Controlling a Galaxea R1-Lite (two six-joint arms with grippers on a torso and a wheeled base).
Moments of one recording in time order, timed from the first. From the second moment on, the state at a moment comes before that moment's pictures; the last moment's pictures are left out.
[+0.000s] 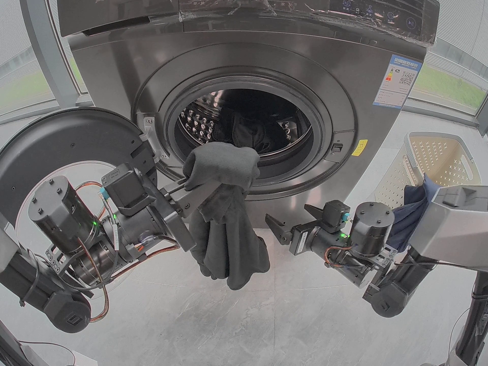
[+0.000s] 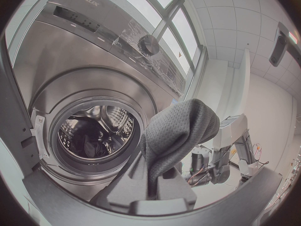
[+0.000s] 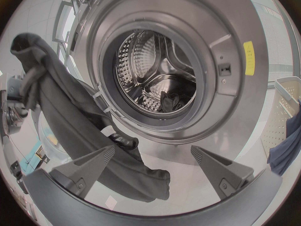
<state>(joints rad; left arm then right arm) -0.57 1.73 -0.46 -1.55 -0.33 -0.15 0.63 2.14 -0.65 -1.46 -0.09 0.19</state>
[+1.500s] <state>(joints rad) -0.58 1.69 -0.44 -1.55 -0.37 -0.18 0.61 2.28 -0.68 -1.53 -0.07 0.18</state>
